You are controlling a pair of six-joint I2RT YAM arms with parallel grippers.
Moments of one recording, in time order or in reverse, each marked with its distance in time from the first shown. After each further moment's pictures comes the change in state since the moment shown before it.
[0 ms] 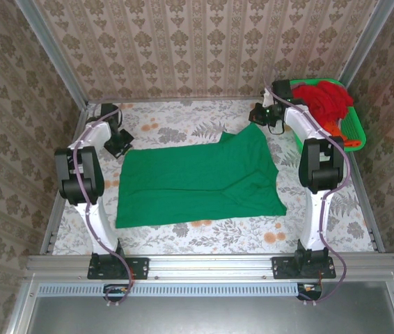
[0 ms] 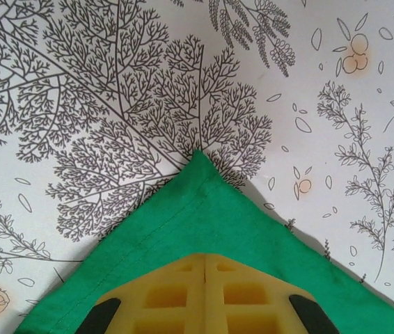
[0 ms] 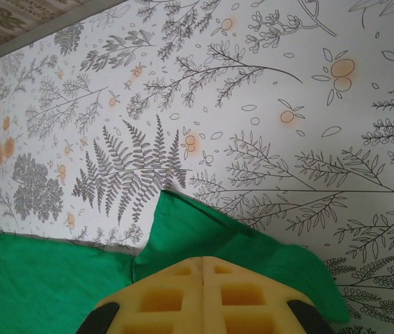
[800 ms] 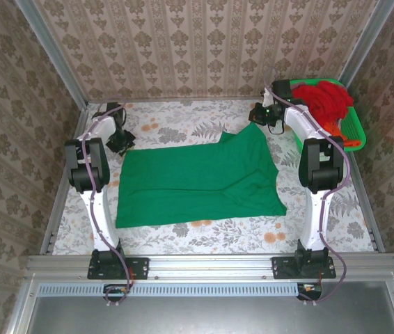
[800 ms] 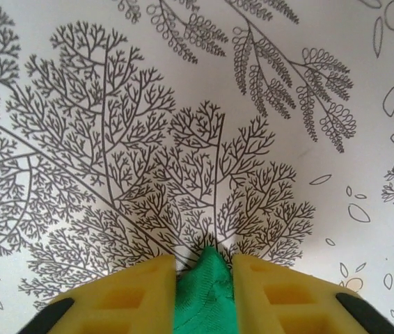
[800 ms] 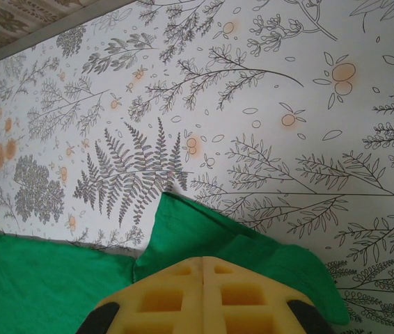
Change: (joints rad) left arm -0.006 0.219 0.213 -0.109 -0.074 0.007; right arm 0.000 0.000 0.000 0.007 0.000 0.001
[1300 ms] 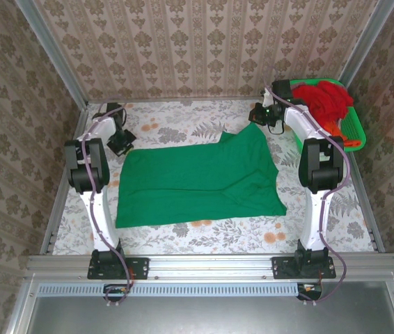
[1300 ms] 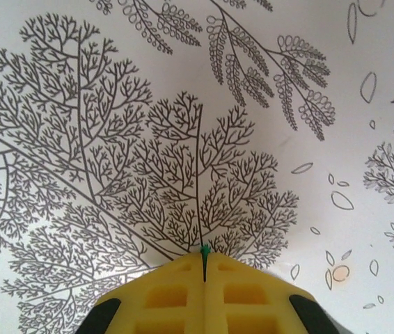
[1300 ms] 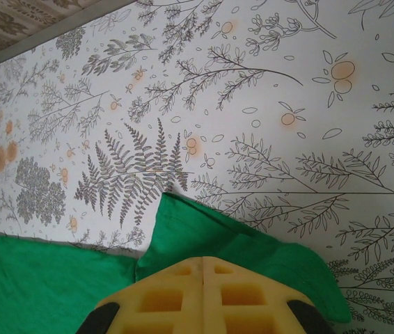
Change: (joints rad) left arm 0.000 -0.027 -0.037 0.043 0.029 0.015; right arm 0.000 0.000 -0.006 0.008 0.000 0.014
